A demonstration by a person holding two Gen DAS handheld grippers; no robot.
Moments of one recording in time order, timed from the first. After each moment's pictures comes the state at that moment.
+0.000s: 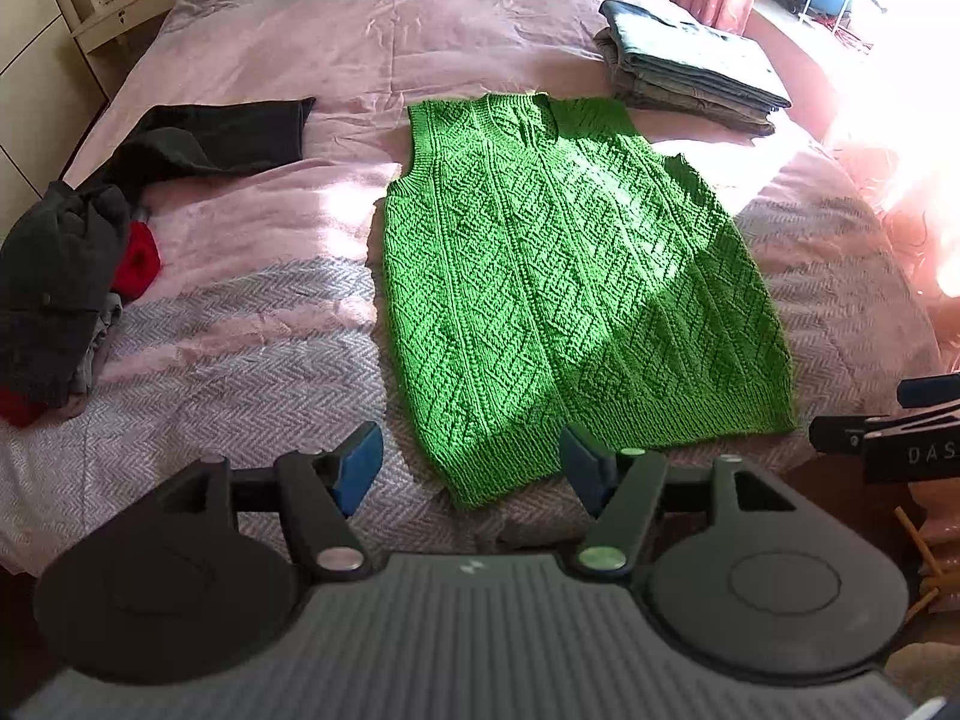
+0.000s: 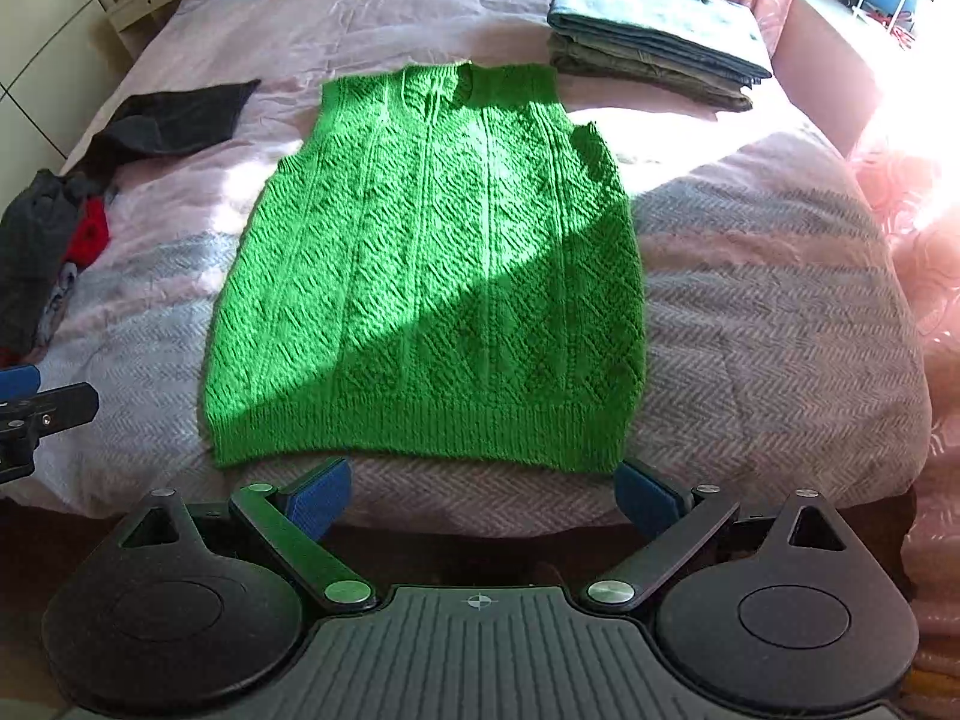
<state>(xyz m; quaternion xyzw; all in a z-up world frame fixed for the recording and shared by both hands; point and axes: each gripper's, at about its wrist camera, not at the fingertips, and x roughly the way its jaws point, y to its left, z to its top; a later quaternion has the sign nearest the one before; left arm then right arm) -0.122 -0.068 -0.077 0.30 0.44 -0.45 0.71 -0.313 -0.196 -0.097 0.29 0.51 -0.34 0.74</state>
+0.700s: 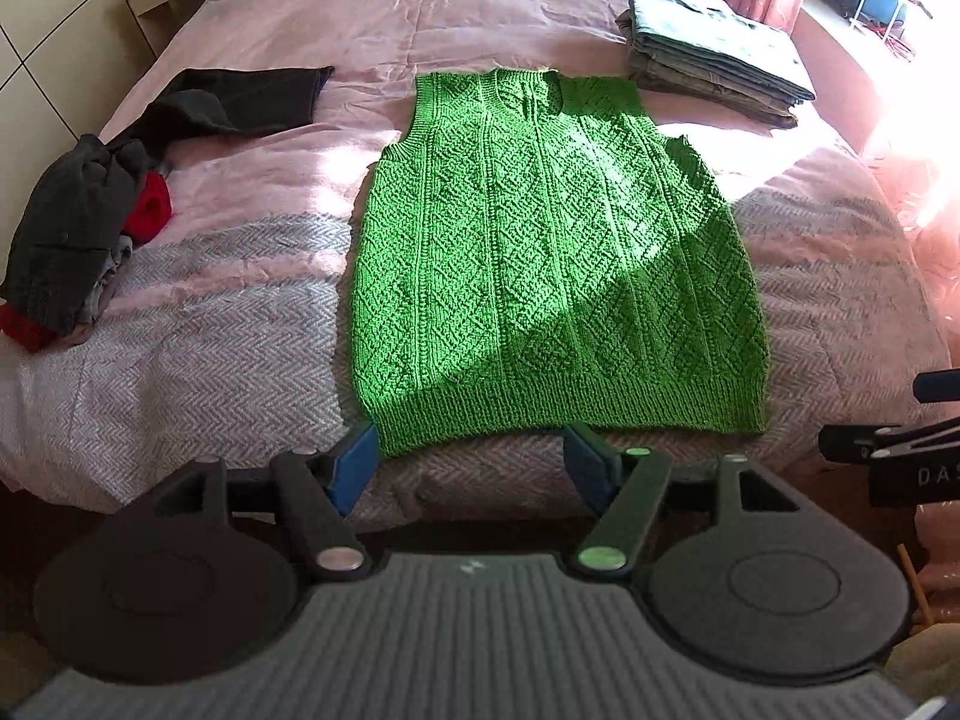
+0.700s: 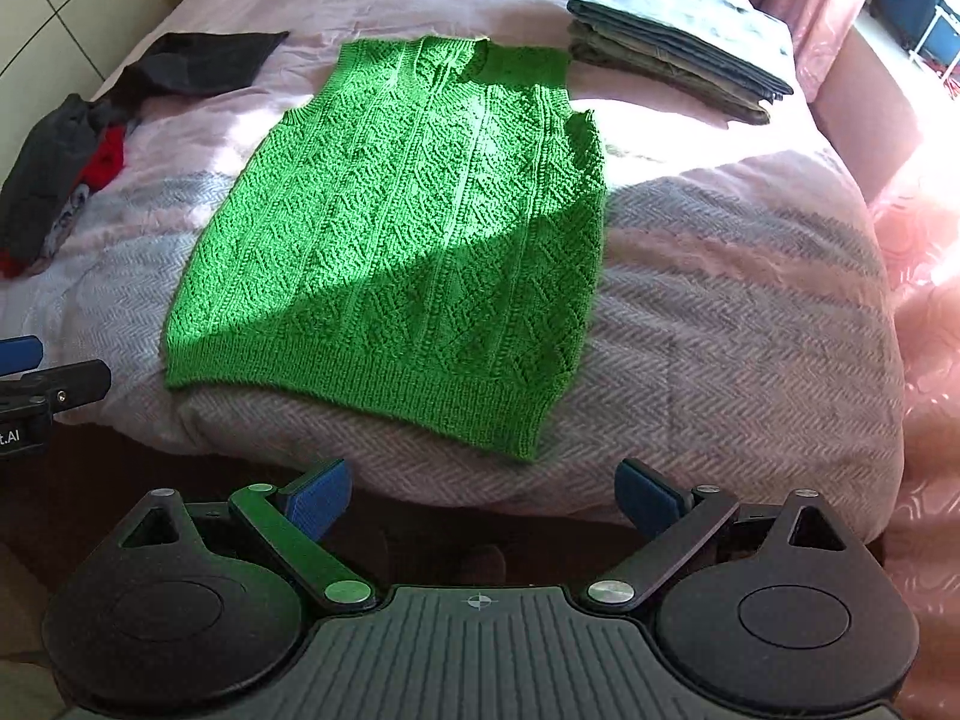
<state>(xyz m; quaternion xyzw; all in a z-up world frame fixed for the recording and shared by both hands) -0.200 -0.087 -0.086 0.29 0.46 -0.39 0.74 -0.365 -0.230 -0.101 0.25 0.54 -0.27 0.76</state>
